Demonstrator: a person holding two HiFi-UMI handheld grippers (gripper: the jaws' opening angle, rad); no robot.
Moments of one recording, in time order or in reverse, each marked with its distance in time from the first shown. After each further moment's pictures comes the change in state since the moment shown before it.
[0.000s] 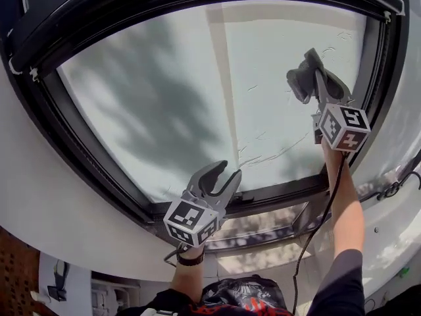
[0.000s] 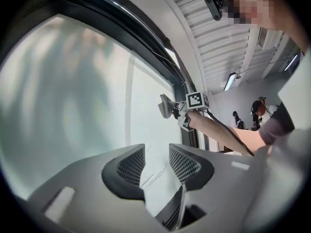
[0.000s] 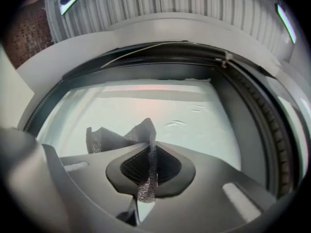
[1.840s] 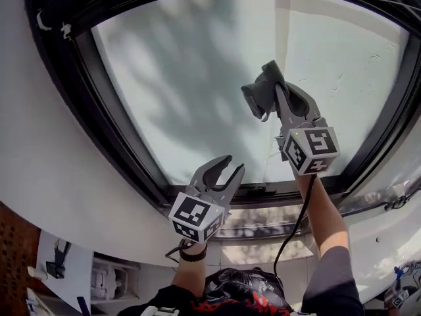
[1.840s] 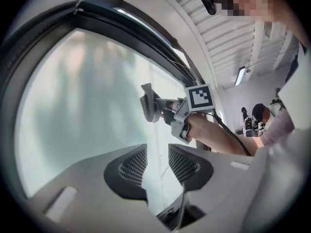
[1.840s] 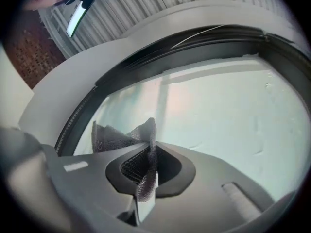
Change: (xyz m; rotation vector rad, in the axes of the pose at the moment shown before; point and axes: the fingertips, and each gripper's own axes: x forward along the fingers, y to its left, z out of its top) left arm -0.073 0.060 -0.016 0.020 0.019 0.142; right arm 0.014 0.234 -0.033 0.099 -0.037 0.323
